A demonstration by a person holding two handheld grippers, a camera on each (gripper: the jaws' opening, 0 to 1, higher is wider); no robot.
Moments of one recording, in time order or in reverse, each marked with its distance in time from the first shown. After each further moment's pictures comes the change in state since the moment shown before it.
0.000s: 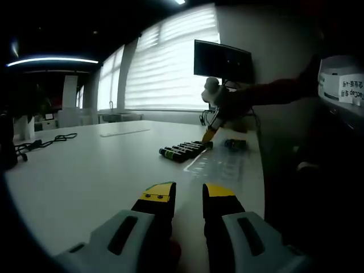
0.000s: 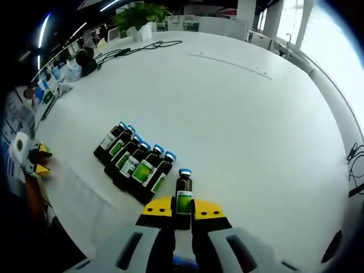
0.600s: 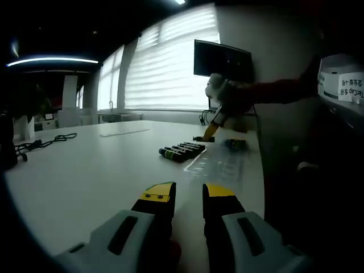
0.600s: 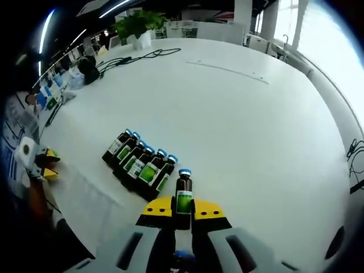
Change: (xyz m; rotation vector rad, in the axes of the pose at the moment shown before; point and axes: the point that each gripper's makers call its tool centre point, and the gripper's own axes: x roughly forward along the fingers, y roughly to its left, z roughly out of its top) left arm 0.000 0.000 0.000 0.000 0.001 0.000; right arm -0.022 0.001 0.003 0.036 -0.051 0.027
